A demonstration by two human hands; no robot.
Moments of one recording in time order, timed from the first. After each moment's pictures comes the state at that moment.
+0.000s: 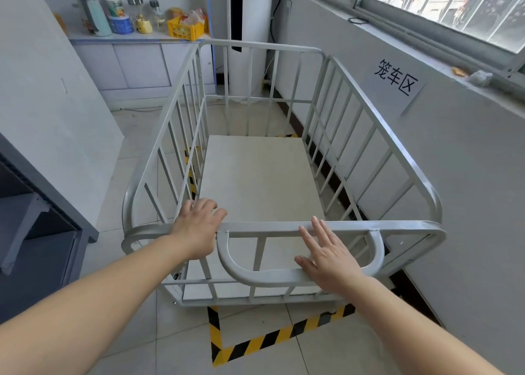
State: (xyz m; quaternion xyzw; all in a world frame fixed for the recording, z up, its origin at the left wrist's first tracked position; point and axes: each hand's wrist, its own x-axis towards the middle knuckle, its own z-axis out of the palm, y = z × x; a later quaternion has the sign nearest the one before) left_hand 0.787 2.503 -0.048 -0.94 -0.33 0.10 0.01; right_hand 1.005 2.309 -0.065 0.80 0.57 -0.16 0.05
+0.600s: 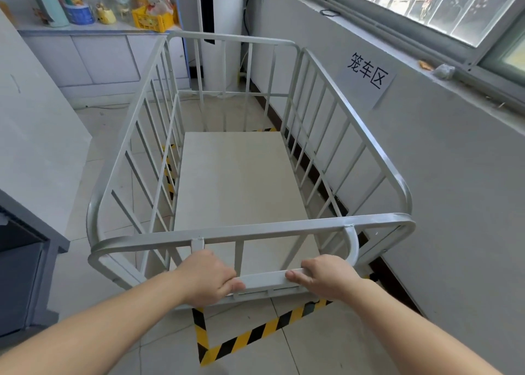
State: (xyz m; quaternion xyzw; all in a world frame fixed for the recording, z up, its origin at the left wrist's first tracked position) left_hand 0.809 2.448 -0.068 -0.98 -0.08 0.16 -0.09; right_hand 1.027 2.282 -0.059 0.80 0.55 -0.24 0.07
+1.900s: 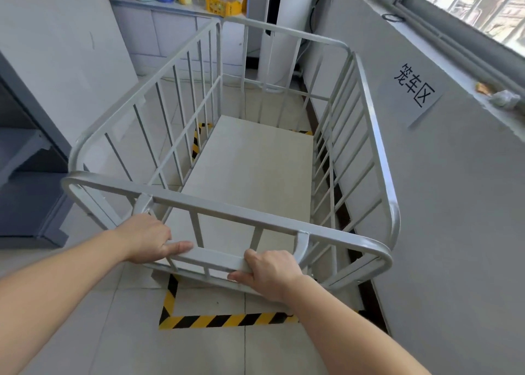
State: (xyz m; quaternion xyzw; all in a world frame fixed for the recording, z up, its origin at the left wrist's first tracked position) left_hand 0.840 2.400 -0.070 -0.92 -0.33 0.19 -0.09; right_hand 1.085 2.266 -0.062 0.63 0.75 -0.18 0.10
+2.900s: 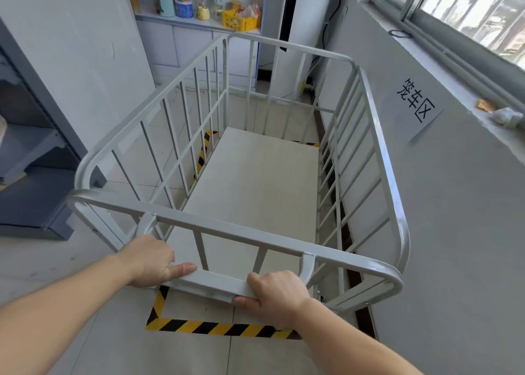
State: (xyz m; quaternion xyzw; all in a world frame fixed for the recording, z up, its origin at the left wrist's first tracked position) left_hand 0.908 2.333 -0.064 -0.90 -0.36 0.22 -0.08; right_hand 1.168 2.226 -0.074 0.54 0.83 -0.15 0.09
